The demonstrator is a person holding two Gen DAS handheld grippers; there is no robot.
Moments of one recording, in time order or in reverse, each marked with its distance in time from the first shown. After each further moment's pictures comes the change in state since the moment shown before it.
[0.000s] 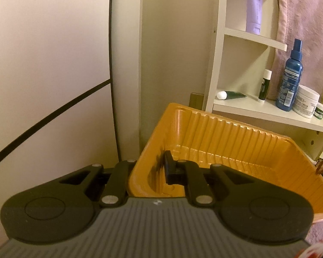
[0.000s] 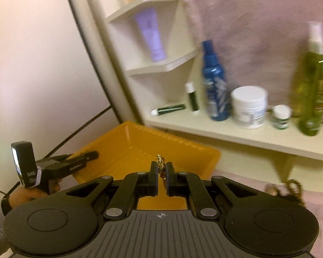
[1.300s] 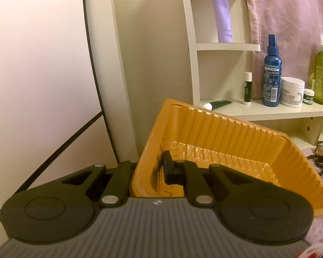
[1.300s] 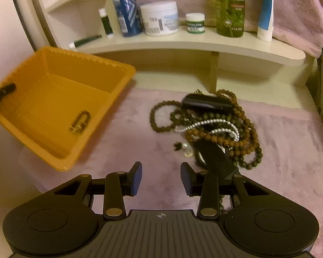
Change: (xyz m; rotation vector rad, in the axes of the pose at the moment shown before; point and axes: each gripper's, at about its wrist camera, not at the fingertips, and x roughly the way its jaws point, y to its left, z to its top) left arm -0.020 -0.008 0.007 0.189 -0.103 -0.008; right arm -0.013 -0.062 -0.096 0.118 0.194 -0.404
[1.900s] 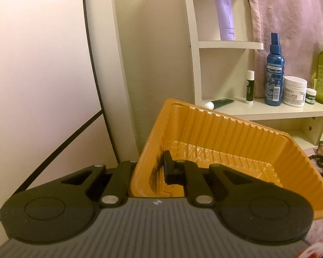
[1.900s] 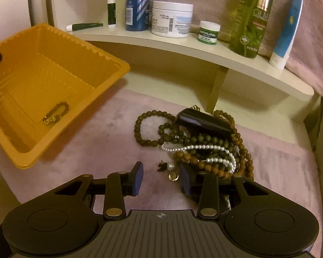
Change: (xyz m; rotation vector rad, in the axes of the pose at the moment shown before) left arm 0.006 -0.002 0.004 -0.001 0.010 0.003; right arm 0.033 0.006 0.010 -0.192 -0.039 -0.090
